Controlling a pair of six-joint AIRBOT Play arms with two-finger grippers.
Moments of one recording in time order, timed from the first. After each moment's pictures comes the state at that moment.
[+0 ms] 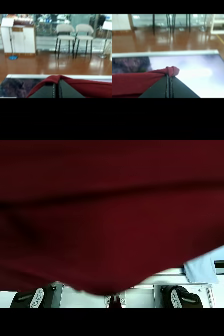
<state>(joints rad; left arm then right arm) 0.29 -0.56 2.01 1.26 -1.40 -1.53 -0.24 -0.63 1.96 -1.38 1.49 1.53</state>
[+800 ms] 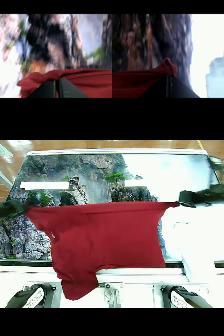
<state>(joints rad) 0.22 -0.93 1.15 1.19 -1.15 -1.43 -0.11 -1.21 1.33 -1.35 1.14 1.46</state>
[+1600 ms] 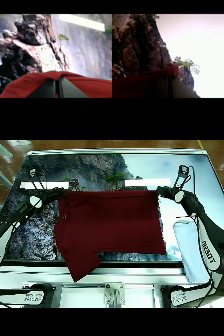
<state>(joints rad) -0.04 -1.49 1.11 1.08 -0.21 -1.40 -0.02 -1.66 1.29 -1.34 0.35 1.56</state>
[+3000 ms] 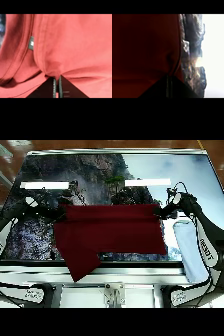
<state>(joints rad) 0.09 -1.61 1.17 1.10 -0.94 -1.58 -0.03 -1.69 1.29 -1.45 0.98 1.63</state>
